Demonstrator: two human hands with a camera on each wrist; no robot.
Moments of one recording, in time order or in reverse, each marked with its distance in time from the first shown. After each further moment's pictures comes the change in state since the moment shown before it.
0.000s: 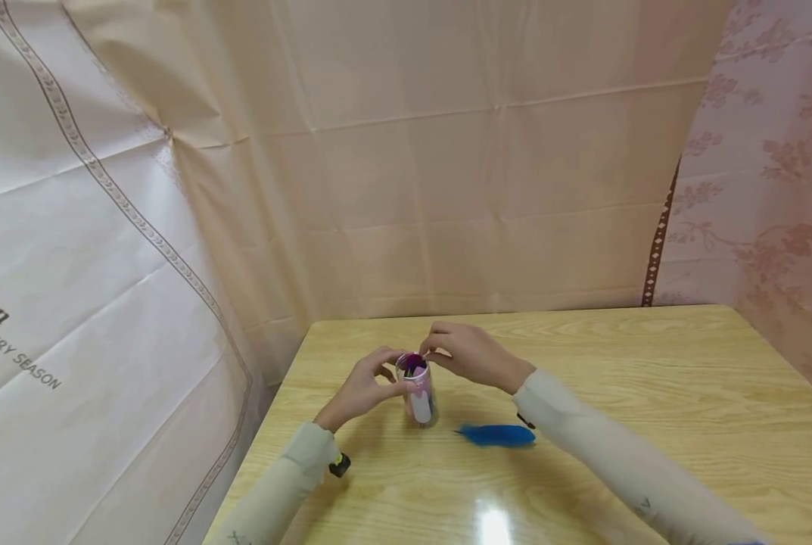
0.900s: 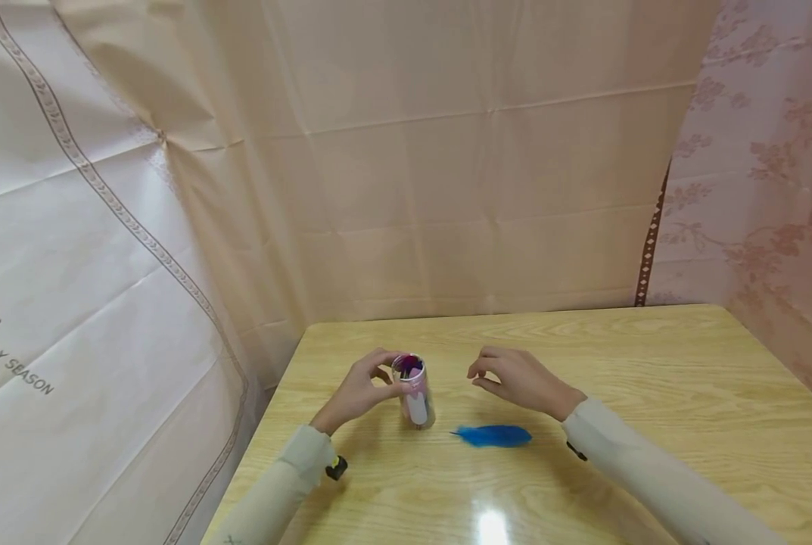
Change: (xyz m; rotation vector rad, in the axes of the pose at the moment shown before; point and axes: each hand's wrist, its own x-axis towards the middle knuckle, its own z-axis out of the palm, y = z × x) left_hand -0.001 -0.001 0.002 -0.043 0.005 -0.003; right_hand -0.088 0.018 -0.003 -0.041 -0.068 0.181
